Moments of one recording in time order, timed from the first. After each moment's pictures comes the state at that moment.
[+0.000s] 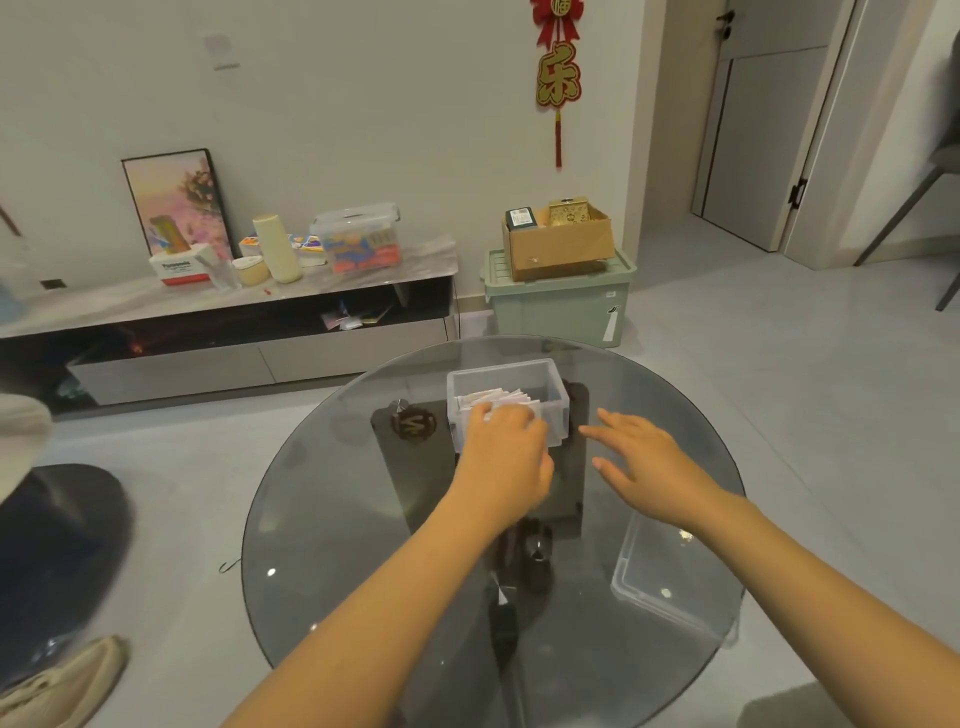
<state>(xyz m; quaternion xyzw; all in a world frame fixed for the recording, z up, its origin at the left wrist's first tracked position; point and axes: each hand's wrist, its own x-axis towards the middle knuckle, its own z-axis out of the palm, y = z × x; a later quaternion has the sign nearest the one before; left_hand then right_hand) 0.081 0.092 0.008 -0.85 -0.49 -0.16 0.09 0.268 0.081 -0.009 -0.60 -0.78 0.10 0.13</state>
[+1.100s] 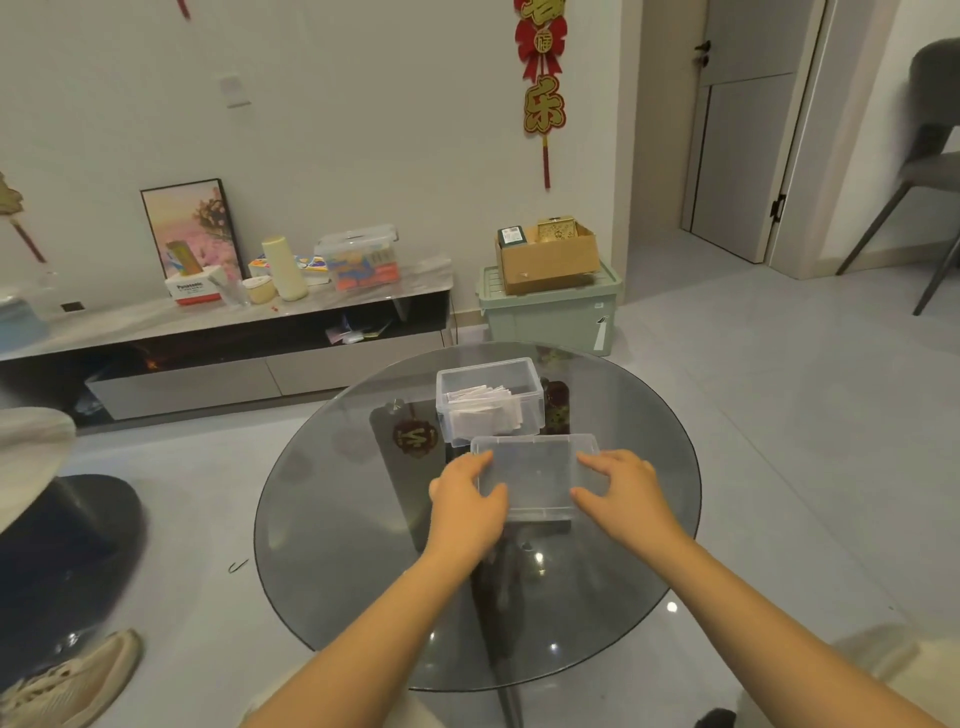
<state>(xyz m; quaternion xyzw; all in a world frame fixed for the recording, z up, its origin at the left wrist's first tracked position) 0.078 0.012 -0.014 -0.61 -0.64 -0.35 -0.30 0.253 0.006 -0.020 -0.68 -0.63 0.24 0.29</state>
